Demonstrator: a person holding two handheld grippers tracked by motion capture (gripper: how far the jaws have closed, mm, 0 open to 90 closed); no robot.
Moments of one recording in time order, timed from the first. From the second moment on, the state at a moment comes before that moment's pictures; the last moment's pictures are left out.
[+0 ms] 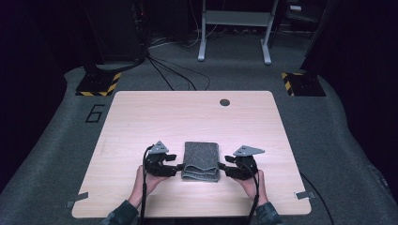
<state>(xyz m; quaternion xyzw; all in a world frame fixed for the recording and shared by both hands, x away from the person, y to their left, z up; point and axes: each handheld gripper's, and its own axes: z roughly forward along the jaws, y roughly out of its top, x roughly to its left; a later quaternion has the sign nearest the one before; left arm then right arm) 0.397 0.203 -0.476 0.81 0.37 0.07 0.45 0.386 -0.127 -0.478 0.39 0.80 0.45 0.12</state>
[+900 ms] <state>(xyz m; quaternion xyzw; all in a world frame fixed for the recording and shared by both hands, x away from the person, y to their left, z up) 0.399 0.174 -0.516 0.86 0.37 0.14 0.32 0.397 -0.102 -0.521 0.42 0.83 0.34 0.16</state>
